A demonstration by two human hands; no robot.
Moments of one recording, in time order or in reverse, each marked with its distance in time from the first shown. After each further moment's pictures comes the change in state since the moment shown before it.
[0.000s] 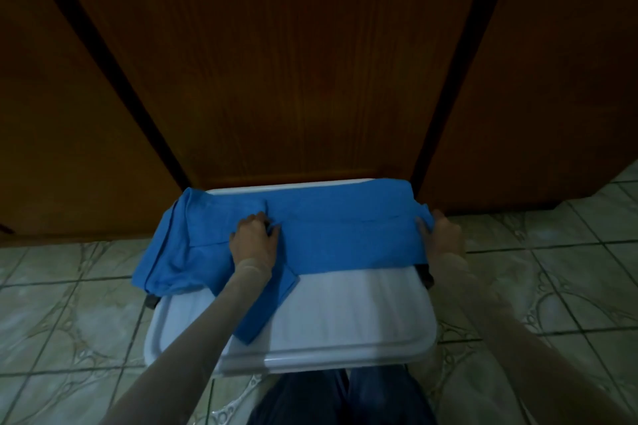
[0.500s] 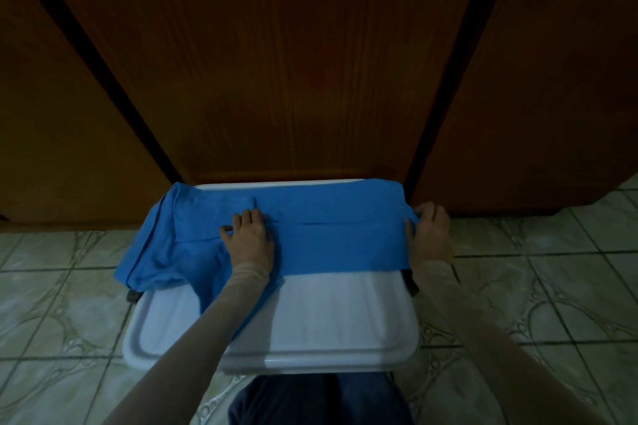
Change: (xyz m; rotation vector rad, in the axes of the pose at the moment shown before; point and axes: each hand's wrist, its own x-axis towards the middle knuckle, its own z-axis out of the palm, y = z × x) left_hand -0.010 0.020 0.012 0.328 -0.029 0.028; right_hand 0.000 -0.003 -0.001 -0.094 0.183 -0.225
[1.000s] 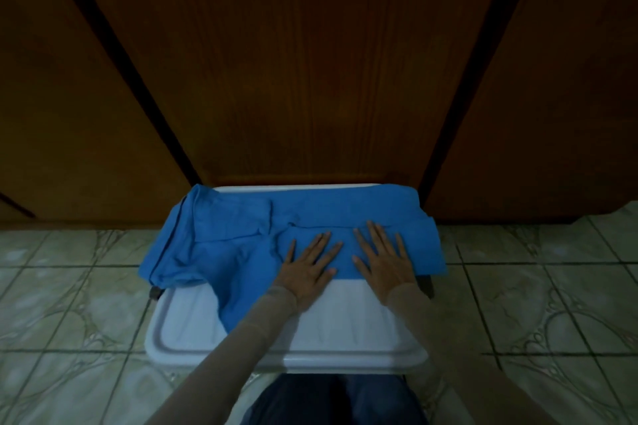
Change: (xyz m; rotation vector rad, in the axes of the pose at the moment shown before) left_hand -0.040 0.012 0.029 -0.004 -0.322 0.621; right_hand -0.044 -0.036 0.043 -0.356 -0.414 -0.505
